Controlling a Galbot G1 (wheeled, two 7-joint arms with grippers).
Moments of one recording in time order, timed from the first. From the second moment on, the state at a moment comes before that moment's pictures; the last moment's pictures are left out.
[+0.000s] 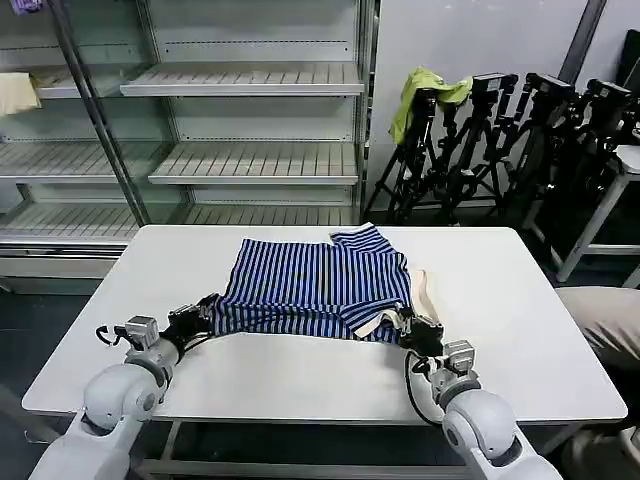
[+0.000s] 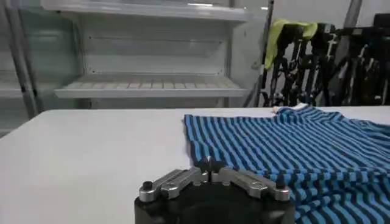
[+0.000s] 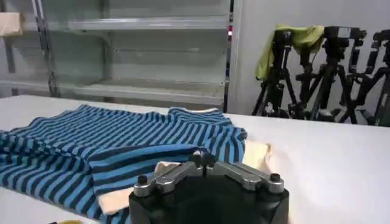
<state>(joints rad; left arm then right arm) 1.04 -1.01 -0.41 -1.82 -0.60 0.49 -0.03 -1.13 1.11 0.27 1.94 0.44 -0.38 0.15</state>
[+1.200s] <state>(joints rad) 0.86 -0.99 -0.27 -1.60 -0.51 0.44 0.03 -1.12 1.11 0.28 1.91 0.43 -0.36 0.11</state>
